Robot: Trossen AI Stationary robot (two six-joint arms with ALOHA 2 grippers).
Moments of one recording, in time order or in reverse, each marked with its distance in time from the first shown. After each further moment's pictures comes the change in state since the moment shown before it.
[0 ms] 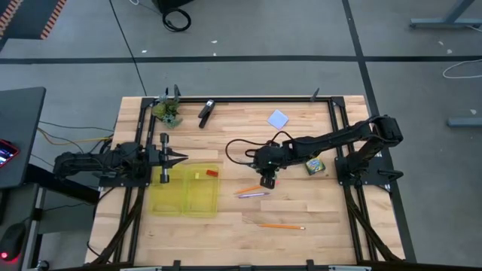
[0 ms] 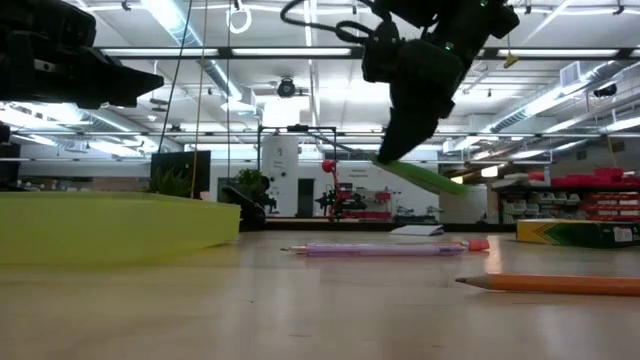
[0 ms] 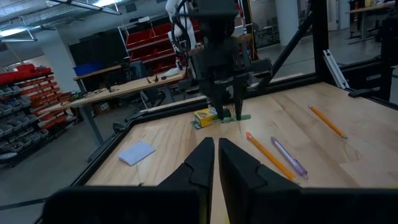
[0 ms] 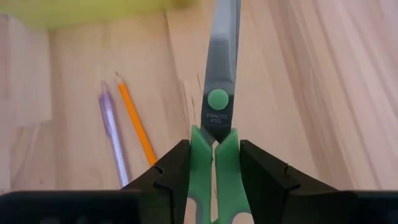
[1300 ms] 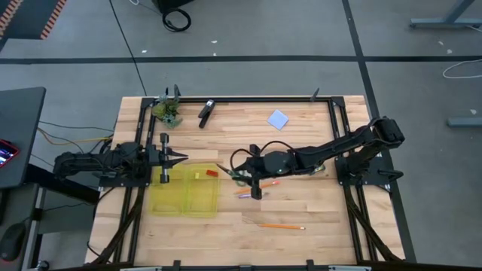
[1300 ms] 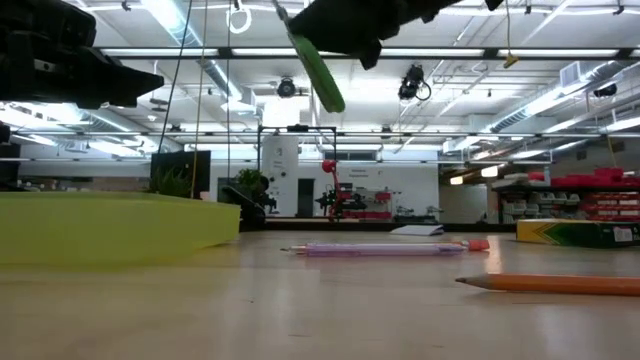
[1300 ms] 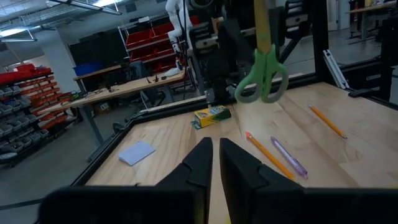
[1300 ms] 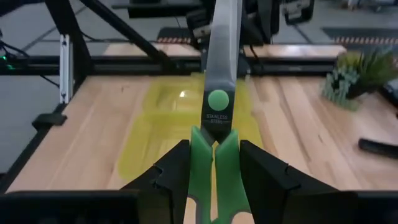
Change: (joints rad) left arm 0.000 0.000 0.000 0.000 0.000 0.000; right arm 0.127 0.000 0.001 0.606 0.090 -0.198
